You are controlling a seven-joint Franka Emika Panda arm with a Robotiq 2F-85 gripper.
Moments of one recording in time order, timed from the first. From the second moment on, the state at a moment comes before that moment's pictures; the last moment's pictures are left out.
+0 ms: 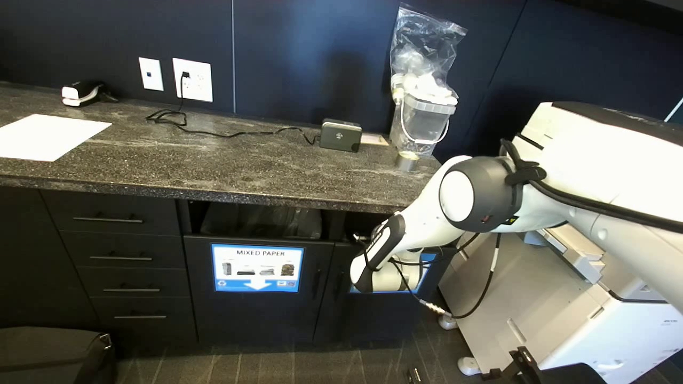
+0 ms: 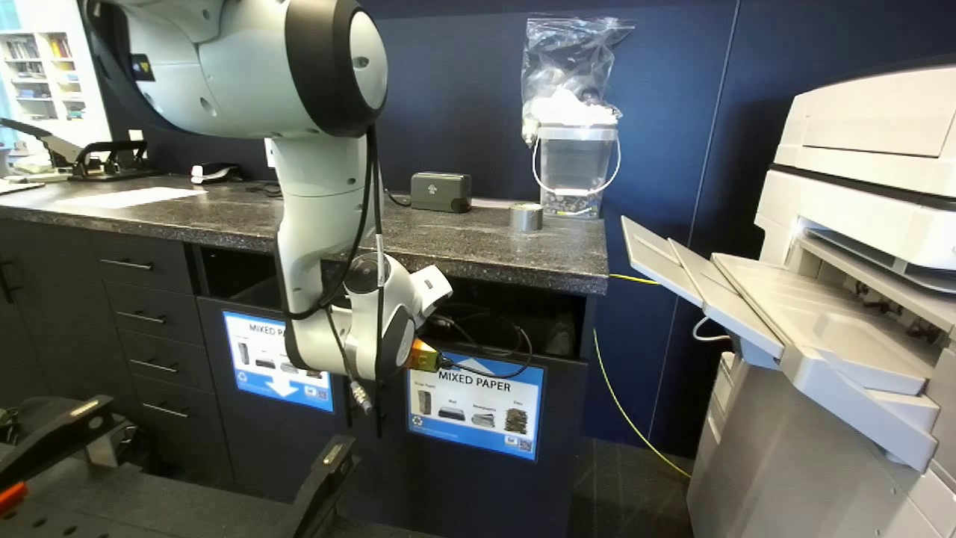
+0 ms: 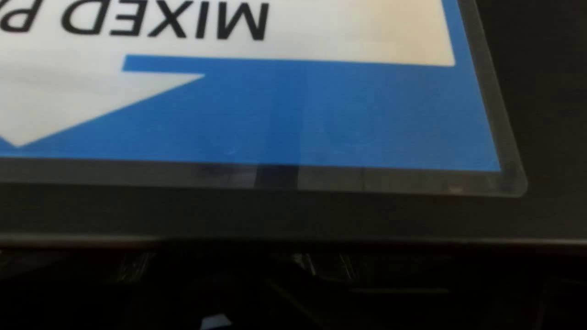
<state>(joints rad) 0.08 1.48 -0.03 -1.41 0.09 3.75 -0.01</state>
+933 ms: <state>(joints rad) -0.12 1.22 0.01 -1.72 -0.25 3.79 0.08</state>
